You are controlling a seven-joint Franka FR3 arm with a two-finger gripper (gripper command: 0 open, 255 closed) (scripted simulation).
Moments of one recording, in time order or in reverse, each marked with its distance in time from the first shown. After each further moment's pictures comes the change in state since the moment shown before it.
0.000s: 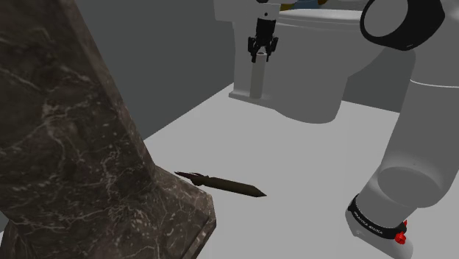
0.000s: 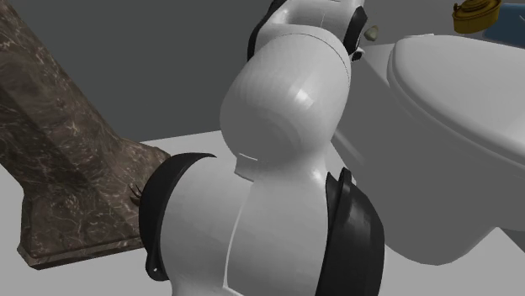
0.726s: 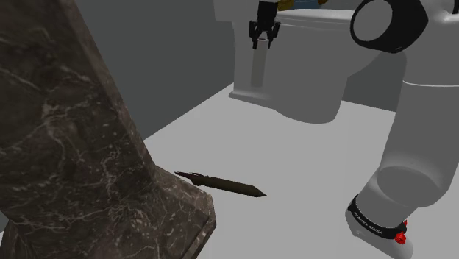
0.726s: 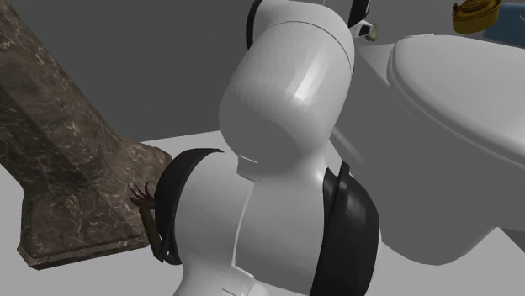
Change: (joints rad) arm -0.017 0.057 -0.003 0.229 0.014 -0.174 0.001
